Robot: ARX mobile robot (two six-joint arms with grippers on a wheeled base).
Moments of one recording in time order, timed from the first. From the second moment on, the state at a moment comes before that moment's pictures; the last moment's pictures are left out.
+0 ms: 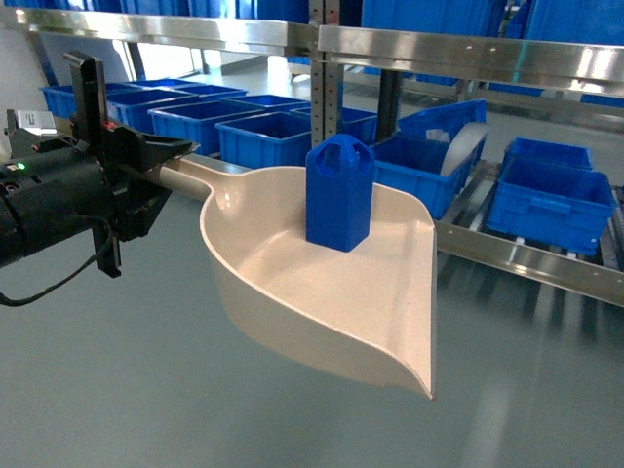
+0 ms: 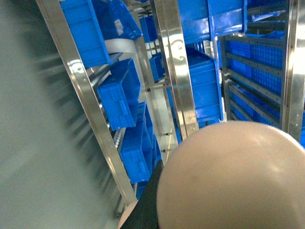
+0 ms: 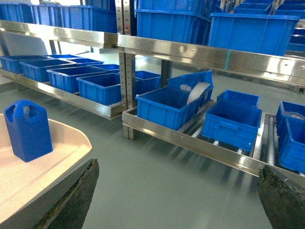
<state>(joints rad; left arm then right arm) -0.10 1.99 0.77 1.18 0.36 -1.34 0.15 0.65 0.13 0.51 0.14 -0.01</state>
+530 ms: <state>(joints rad) -0.11 1.99 0.77 1.18 0.36 -1.34 0.15 0.65 0.13 0.51 0.14 -0.01</state>
